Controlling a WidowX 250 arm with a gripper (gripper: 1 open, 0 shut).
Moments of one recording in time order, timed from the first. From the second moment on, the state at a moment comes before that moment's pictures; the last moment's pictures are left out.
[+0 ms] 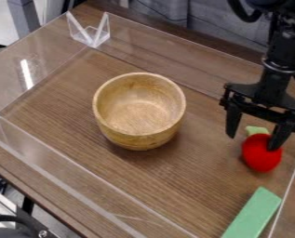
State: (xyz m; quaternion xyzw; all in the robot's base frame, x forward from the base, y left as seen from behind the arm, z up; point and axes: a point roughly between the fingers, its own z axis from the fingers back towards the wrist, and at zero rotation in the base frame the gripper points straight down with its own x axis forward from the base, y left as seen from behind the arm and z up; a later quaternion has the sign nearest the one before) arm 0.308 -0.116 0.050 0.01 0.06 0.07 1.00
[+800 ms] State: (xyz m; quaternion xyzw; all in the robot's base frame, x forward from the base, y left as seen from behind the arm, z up) arm 0.328 -0.122 0.029 0.02 0.07 0.10 0.99
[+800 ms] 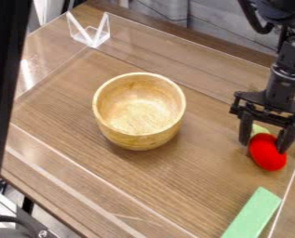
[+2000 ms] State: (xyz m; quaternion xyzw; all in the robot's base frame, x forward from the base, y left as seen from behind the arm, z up) arm 0.340 -0.025 0.071 -0.05 0.05 0.08 0.99
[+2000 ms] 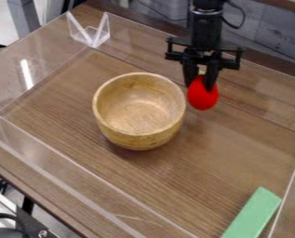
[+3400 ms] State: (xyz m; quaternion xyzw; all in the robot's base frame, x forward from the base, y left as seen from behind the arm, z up) arm 0.356 -0.039 0.091 -0.05 0.04 0.05 1.00
